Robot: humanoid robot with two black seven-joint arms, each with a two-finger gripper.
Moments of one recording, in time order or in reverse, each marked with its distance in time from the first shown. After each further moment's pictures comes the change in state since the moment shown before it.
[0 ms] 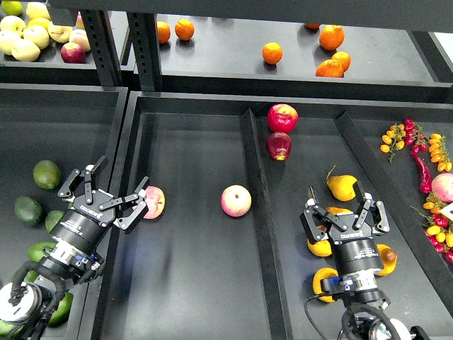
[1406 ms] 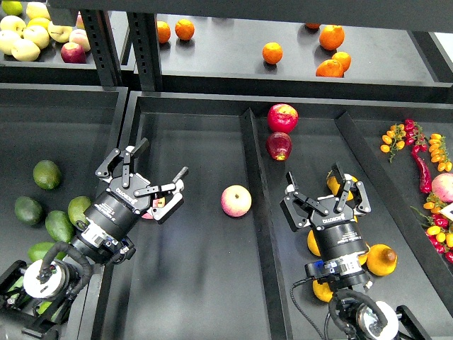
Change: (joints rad) left arm -0.116 0.000 0.181 -0.004 0.006 0.000 0.000; right arm 0.081 0.000 -0.085 0.007 0.000 -0.004 -0.006
